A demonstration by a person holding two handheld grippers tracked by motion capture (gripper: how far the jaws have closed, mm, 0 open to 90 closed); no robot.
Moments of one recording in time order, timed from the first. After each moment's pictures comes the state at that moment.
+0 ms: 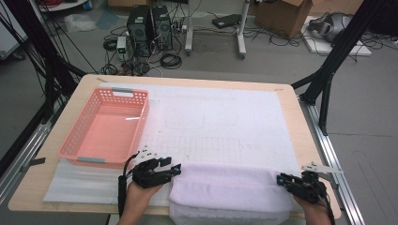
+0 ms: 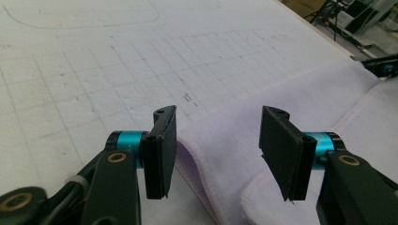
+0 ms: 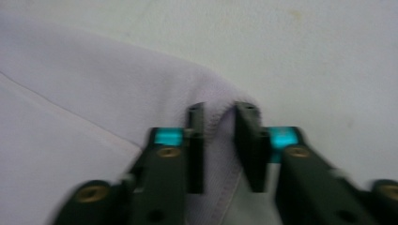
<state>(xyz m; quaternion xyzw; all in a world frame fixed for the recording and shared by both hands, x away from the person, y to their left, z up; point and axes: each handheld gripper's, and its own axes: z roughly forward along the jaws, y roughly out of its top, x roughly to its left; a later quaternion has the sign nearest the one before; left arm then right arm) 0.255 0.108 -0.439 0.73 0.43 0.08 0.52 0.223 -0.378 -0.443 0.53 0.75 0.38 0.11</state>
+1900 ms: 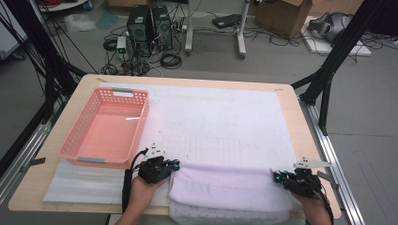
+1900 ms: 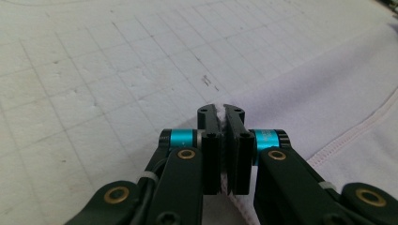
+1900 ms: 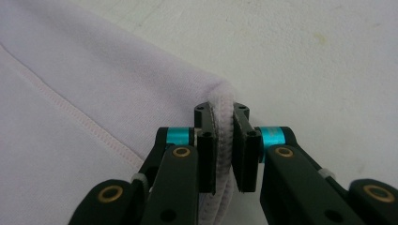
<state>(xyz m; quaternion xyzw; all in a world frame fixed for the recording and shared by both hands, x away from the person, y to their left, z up) 0.271 0.100 -0.448 0.77 0.43 0.09 0.47 0.237 -0.372 -0.441 0.47 0.80 0.37 0.13</state>
